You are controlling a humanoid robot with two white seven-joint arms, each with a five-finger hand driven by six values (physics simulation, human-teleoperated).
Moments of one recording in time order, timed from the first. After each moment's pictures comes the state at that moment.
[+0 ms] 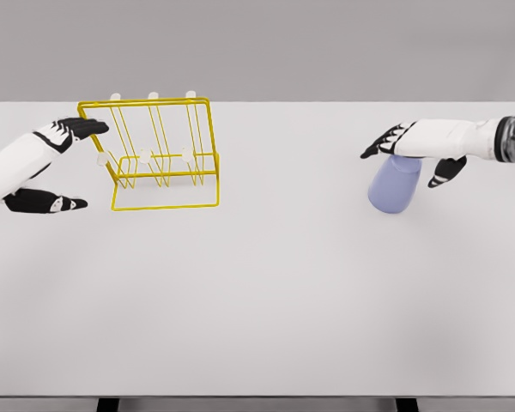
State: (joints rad) left arm -0.15 0.88 -0.21 -1.58 -0.14 -0.61 -0.16; right arm -0.91 -0.82 0.87 -1.22 0.34 -0.61 0.61
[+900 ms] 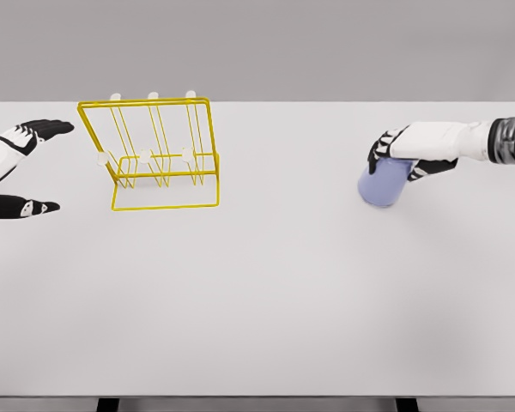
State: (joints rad) left arm -0.04 0.89 -0.07 -1.58 -0.12 -0.61 -0.16; right arm -0.92 -0.80 0.89 -1.21 0.33 -0.62 0.61
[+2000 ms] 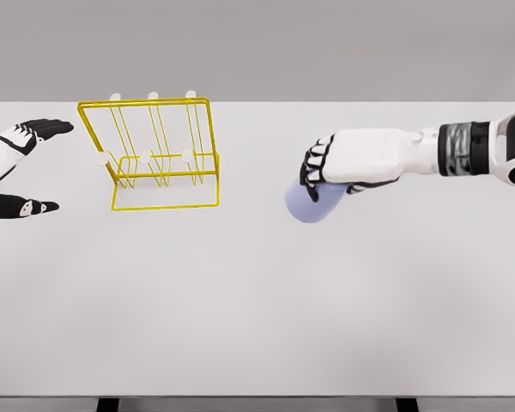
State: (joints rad) left arm -0.03 0.89 -0.07 -1.59 -0.13 -0.61 -0.16; right arm -0.90 -0.79 0.87 -1.62 0.33 -0.61 0.61
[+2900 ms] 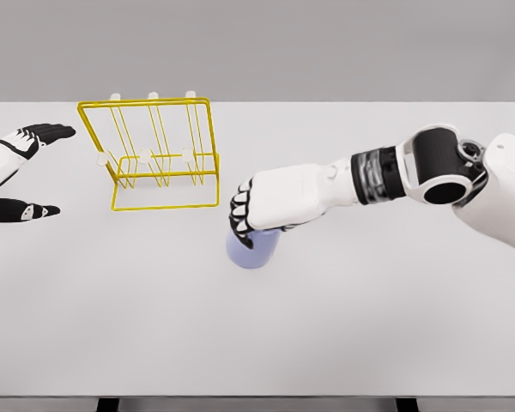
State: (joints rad) left arm -0.02 0.89 -0.07 -1.59 -0.13 -0.61 -0.16; right arm -0.98 -0.62 1.05 -1.67 0.34 -0.61 0.61
